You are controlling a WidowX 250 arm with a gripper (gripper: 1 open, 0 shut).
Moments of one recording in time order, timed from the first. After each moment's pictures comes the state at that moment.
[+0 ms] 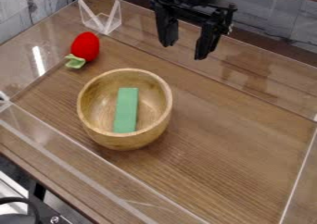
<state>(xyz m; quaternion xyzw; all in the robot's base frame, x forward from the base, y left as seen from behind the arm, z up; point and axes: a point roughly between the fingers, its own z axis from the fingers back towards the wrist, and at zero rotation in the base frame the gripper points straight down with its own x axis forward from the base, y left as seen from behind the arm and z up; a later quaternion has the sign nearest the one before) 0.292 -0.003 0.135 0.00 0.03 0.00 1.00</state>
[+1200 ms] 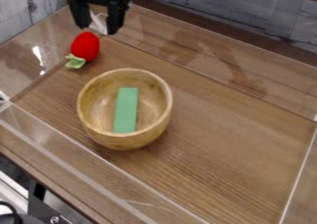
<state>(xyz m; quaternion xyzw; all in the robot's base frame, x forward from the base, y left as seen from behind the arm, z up) 0.295 0.157 0.107 0.01 0.03 0.14 0.99</state>
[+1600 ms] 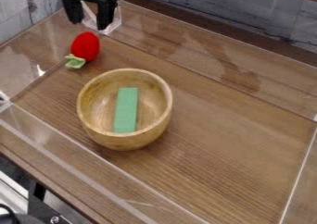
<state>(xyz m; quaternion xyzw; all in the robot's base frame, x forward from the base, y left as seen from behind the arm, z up) 0.314 0.182 0.097 0.01 0.03 0.11 0.99</state>
